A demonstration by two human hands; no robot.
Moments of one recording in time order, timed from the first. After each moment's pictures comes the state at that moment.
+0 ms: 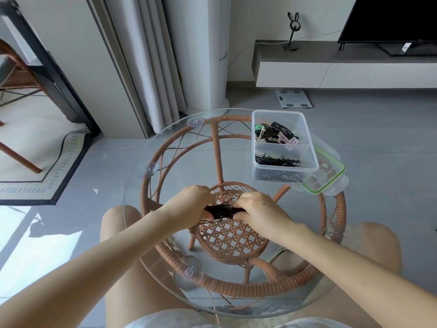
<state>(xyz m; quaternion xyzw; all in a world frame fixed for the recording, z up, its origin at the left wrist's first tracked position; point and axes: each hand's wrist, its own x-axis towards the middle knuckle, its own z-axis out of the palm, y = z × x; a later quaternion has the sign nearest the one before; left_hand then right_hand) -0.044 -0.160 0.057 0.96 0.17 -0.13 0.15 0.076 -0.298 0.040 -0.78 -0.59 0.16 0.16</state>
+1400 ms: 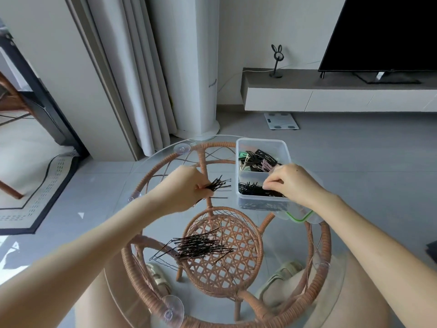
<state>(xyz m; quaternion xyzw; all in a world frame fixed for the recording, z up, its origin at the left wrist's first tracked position) 0.005 -0.138 0.127 0.97 0.19 0.00 0.17 0.213 -0.298 0.087 -0.83 -0.53 0.10 0.18</state>
